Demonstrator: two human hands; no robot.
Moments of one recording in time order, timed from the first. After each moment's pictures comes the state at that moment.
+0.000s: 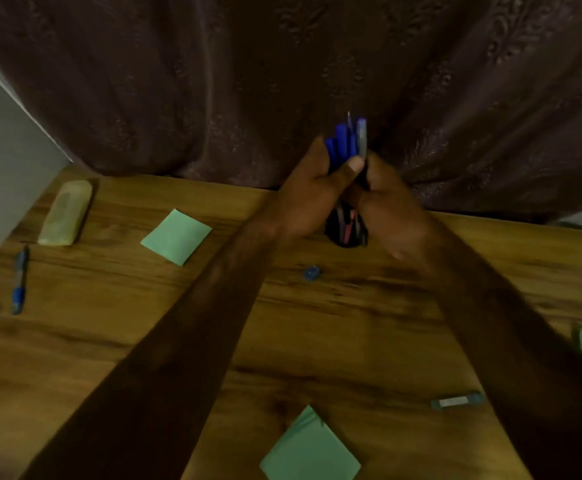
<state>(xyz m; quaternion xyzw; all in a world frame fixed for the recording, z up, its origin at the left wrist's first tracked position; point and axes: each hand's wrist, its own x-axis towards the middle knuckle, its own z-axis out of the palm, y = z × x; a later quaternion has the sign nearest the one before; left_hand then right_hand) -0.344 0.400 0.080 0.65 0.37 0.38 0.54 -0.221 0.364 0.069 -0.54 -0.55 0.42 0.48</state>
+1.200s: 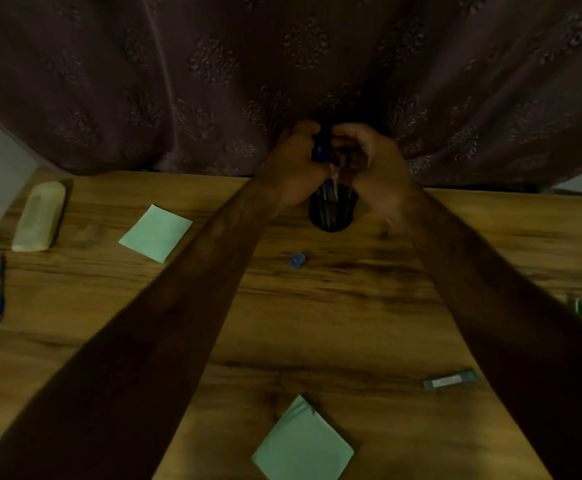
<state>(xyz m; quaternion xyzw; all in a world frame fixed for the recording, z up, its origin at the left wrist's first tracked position) -0.317 0.449 0.042 0.72 0.48 0.24 0.44 -0.172 0.396 0.026 -0.60 -0.55 0.36 0.46</state>
